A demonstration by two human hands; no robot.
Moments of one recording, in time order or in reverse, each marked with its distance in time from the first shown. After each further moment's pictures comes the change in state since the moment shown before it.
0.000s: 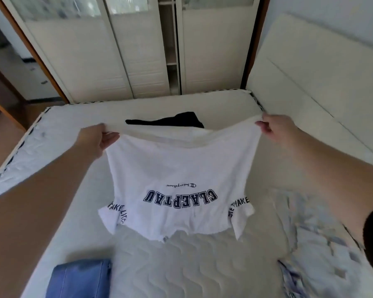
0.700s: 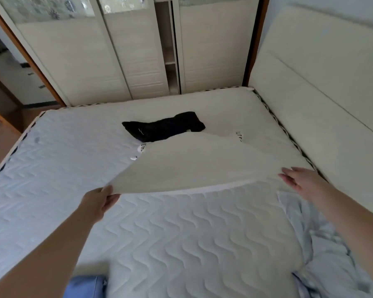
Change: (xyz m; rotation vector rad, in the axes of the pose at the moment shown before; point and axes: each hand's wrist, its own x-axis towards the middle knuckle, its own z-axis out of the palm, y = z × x) left_hand 0.027 -0.165 -0.069 0.141 0.089 -0.218; right_hand 0.018 0.137 -0.096 0.117 0.136 0.307
